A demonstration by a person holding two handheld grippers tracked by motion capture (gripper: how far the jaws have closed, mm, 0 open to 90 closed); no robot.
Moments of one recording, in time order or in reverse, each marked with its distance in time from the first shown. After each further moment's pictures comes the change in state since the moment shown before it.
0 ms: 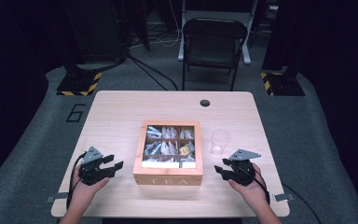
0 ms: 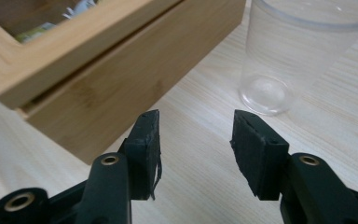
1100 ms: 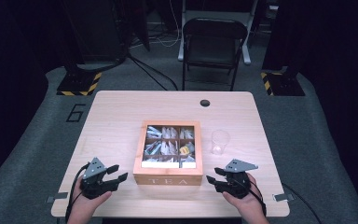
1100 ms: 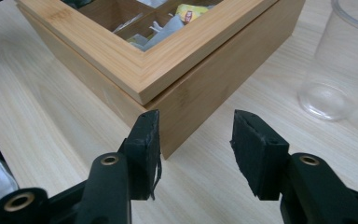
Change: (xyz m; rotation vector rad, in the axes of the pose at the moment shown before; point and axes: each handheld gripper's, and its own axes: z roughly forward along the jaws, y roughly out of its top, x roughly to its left) left arm -0.042 -0.009 -0.019 0.014 -0.053 0.088; right arm 0.045 -0.005 -0.015 -0.043 0.075 -0.010
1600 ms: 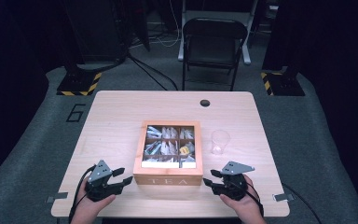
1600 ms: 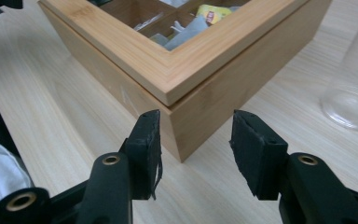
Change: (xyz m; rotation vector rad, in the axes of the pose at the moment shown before) left arm -0.012 0.000 0.008 0.003 -0.041 0.038; right arm 0.008 -0.001 0.005 -0.007 0.042 -0.032
